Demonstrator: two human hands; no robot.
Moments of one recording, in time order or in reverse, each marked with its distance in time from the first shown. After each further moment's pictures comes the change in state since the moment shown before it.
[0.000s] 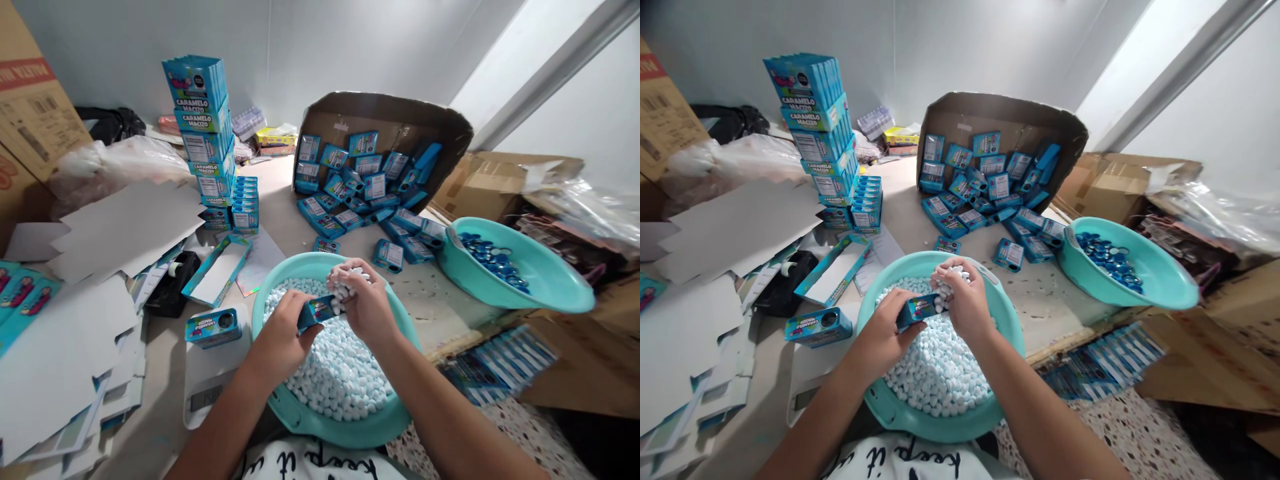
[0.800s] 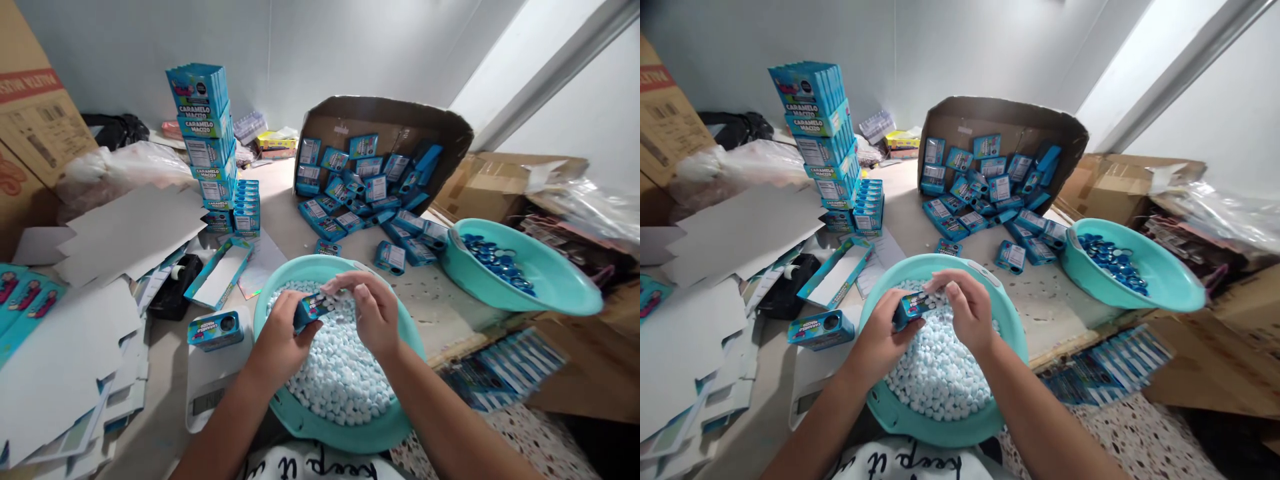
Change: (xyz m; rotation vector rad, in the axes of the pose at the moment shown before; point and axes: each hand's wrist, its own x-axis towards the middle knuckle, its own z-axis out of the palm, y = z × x) left_hand 0.001 -0.001 0.001 -0.044 0.110 -0.041; right_hand -0.011 0.009 -0.018 -0.281 -0.202 -0.503
